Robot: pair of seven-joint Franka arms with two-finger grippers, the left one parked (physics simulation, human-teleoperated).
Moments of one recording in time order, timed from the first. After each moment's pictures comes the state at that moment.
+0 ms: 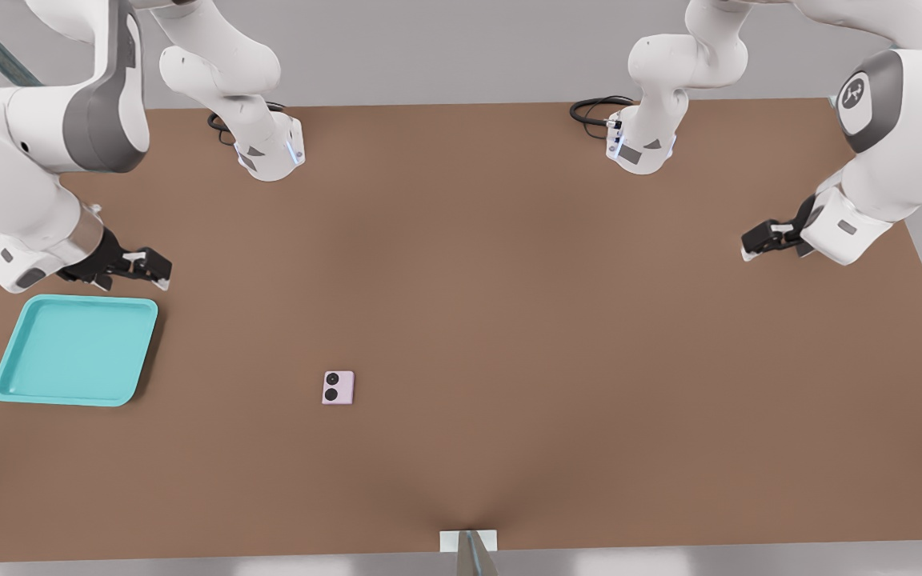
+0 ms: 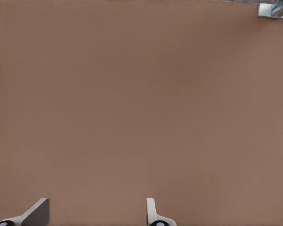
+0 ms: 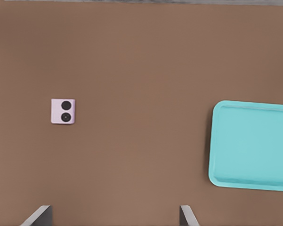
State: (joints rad) arm 0.01 0.08 0.04 -1.50 -0.02 1.60 0.04
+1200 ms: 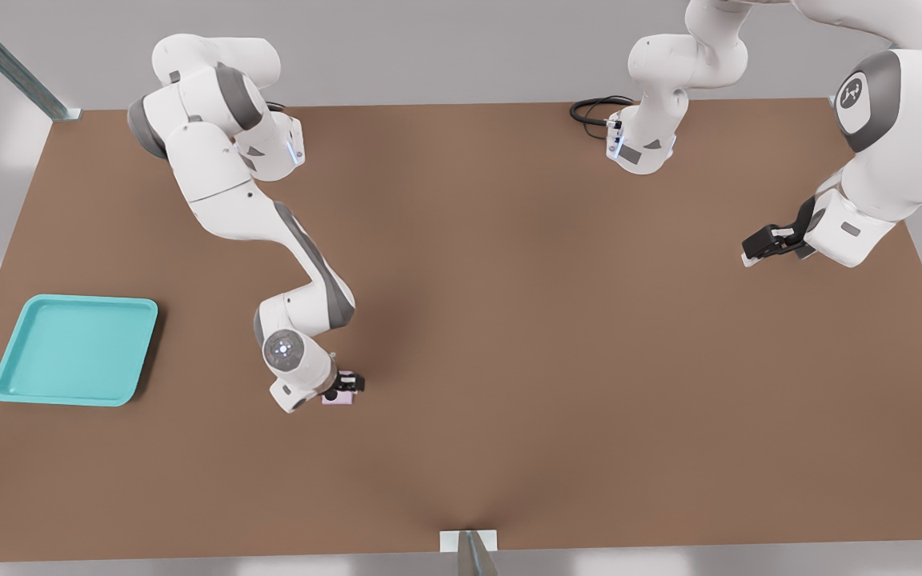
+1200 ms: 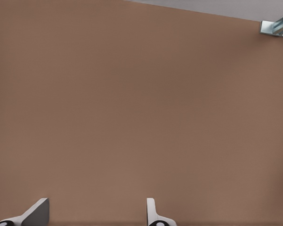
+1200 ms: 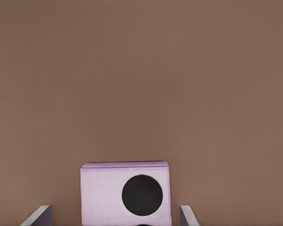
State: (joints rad) arm 0.22 0.79 0.14 -1.58 -0.07 2.39 0.42
